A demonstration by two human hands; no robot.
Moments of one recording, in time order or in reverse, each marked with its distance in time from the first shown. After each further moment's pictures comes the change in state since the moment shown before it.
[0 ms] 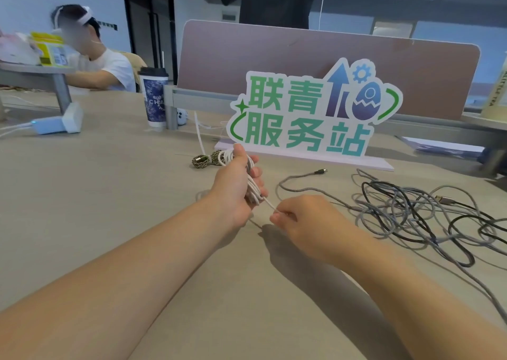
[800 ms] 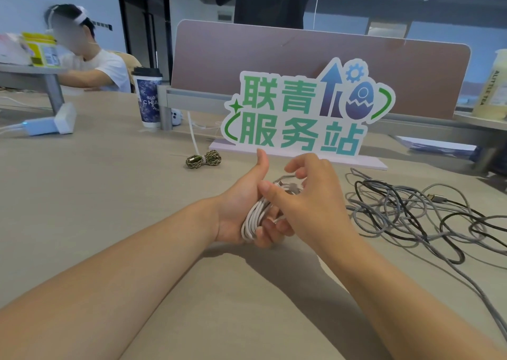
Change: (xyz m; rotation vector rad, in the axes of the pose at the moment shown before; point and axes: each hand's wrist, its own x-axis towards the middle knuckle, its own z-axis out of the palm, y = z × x) left_hand -0.018 -0.006 -0.003 0.444 -0.723 -0.514; right_hand 0.002 -0.009 -0.002 0.429 0.498 0.119
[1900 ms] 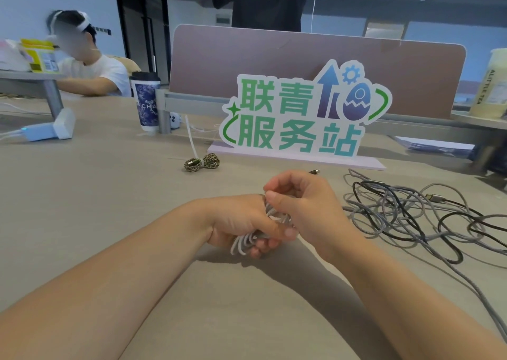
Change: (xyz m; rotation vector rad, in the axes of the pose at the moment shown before) left_hand -0.009 -0.004 -0.001 0.562 0.087 0.001; right_hand 0.000 -0.003 -0.007 0.435 -0.245 0.117
